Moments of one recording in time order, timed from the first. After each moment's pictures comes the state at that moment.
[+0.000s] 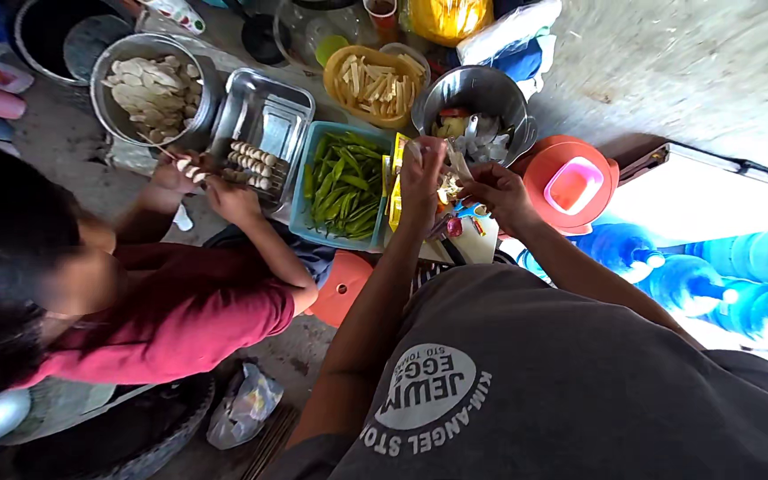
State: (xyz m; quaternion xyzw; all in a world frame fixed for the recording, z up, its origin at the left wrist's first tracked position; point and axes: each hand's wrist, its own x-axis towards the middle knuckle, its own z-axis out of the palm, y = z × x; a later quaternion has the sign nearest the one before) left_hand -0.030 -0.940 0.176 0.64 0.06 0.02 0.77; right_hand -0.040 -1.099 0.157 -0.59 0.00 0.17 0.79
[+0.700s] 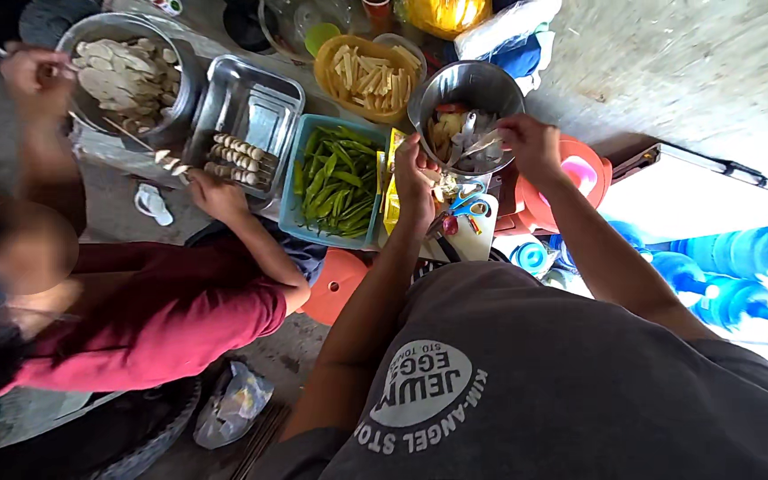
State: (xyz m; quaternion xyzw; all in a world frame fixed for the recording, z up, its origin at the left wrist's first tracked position) left_hand -0.014 -0.945 0.153 0.53 0.23 0.02 0.82; right_hand 0.036 -1.148 0.152 -0.89 -0.08 0.02 0.45
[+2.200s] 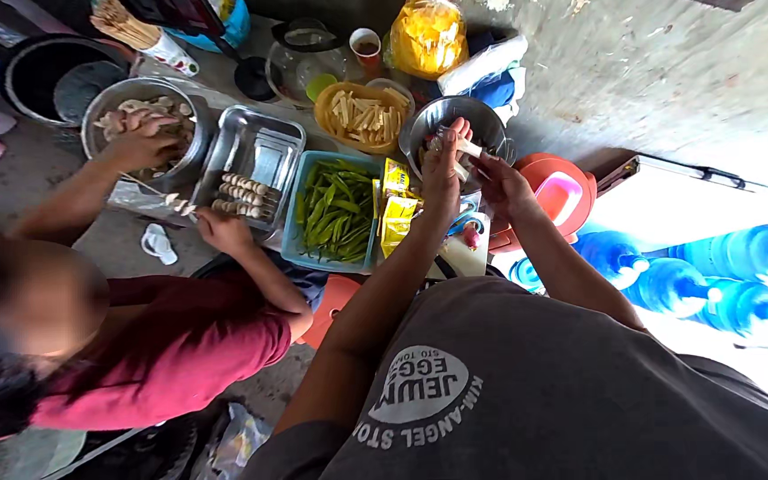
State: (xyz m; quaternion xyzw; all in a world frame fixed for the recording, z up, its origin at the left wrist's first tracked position) left_hand 0.012 -0.994 0.182 0.50 0.04 0.00 0.86; right_hand 0.003 -1.116 0.167 -0.45 0.20 0.15 0.86
